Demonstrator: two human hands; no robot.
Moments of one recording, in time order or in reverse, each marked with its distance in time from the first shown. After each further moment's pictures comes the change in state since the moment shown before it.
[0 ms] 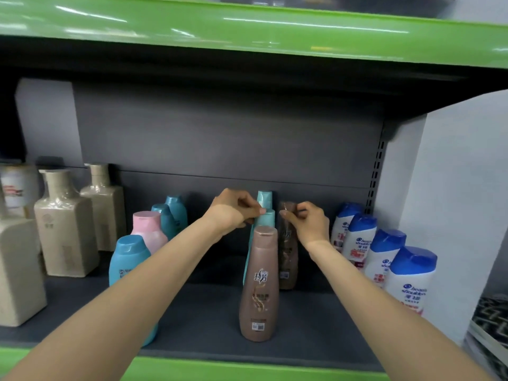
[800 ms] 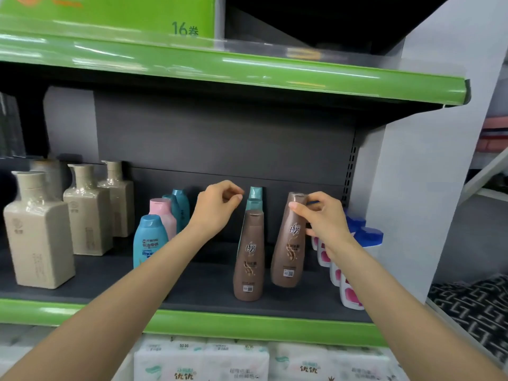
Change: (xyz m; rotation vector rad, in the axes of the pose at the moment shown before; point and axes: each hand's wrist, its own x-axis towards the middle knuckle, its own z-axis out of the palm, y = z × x) left_hand -0.081 0.017 -0.015 0.164 0.261 0.300; right_hand -0.090 -0.063 -0.095 0.236 -0.090 0.054
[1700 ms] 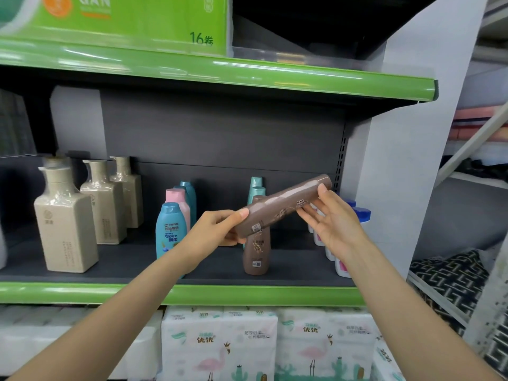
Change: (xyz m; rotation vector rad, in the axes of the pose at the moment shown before) left_hand -0.092 0.012 -0.045 -0.474 -0.388 -0.227; right_hand -0.072 -0.024 -0.010 0.884 -0.067 0.218
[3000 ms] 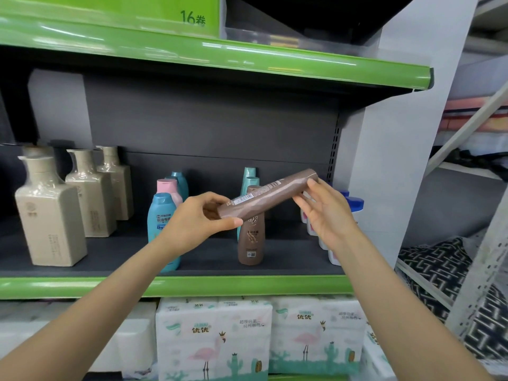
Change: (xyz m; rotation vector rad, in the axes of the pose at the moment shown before) left_hand 0.003 -0.008 -0.020 0.321 0.125 0.139; right_hand -0.002 0.006 0.006 -0.022 0.002 -0.062
